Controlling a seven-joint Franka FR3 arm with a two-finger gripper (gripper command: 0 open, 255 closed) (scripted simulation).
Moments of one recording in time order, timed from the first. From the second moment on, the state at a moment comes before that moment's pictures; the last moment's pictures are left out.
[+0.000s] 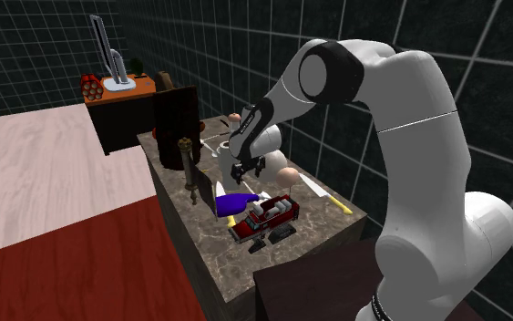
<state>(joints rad) 0.17 0.63 0.05 -1.91 -0.04 2.68 -0.02</state>
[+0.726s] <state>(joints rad) 0.18 0.68 0.05 -1.89 -0.05 2.73 -0.02</state>
